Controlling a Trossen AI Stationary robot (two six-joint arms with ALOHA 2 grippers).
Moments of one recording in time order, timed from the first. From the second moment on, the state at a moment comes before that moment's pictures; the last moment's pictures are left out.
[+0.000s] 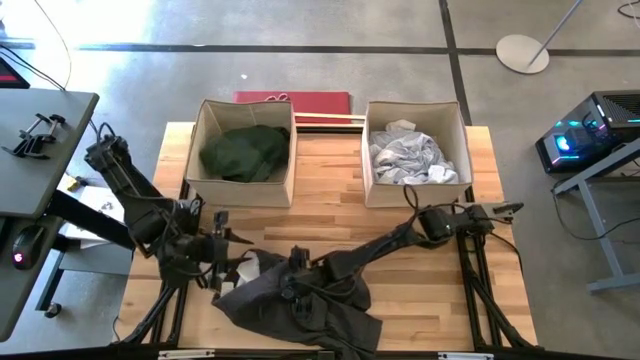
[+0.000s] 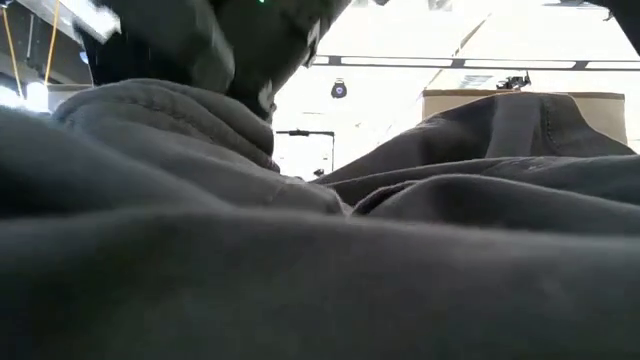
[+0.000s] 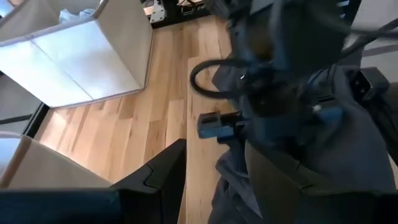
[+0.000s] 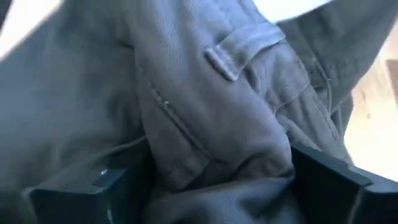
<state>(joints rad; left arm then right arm) -0.86 1.08 0.96 -0.70 -0.80 -0.38 0.37 2.43 1.97 -0.50 0.18 0.25</state>
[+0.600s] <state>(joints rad) -1.08 1.08 0.89 -0.77 -1.02 -0.61 0.26 2.39 1.88 -0.52 0.46 0.25</state>
